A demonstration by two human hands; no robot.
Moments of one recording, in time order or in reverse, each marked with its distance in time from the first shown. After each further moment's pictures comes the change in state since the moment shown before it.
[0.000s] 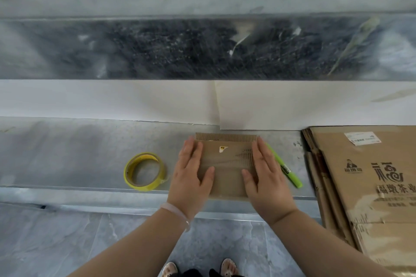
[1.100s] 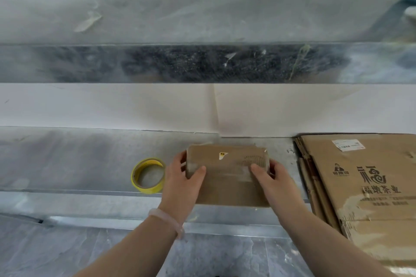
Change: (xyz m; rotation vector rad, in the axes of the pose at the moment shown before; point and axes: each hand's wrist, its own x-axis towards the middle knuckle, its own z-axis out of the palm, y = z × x) left_hand -0.011 0.027 -0.035 -0.491 0.131 -0.404; right_hand -0.007 -0.029 -0.045 0.573 -0.020 0.583
